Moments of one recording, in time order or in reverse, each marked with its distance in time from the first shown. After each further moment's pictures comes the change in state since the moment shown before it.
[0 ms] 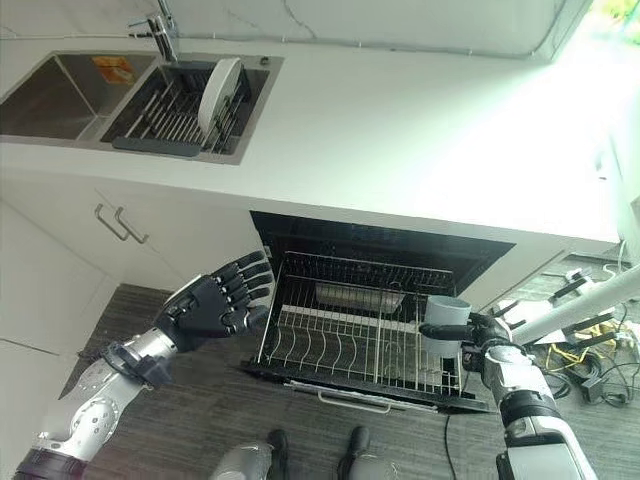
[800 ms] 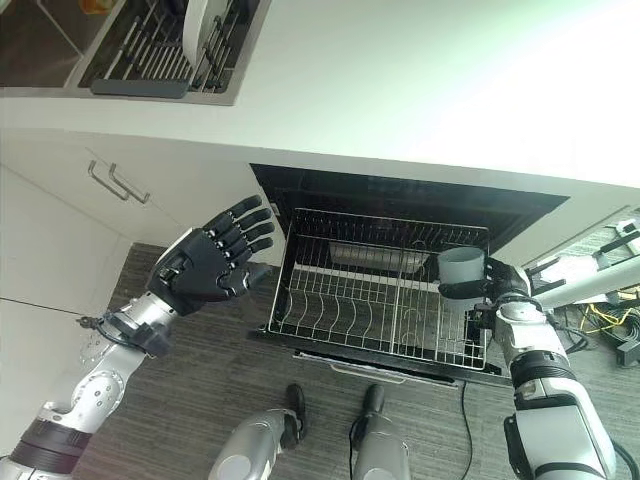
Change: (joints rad) left arm -0.117 0.032 -0.021 -0.030 -0.069 -0.117 0.059; right arm -0.162 -0.070 0.067 0.027 0.009 -0.063 -0.041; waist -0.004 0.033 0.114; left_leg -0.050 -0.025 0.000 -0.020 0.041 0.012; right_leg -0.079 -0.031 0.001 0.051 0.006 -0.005
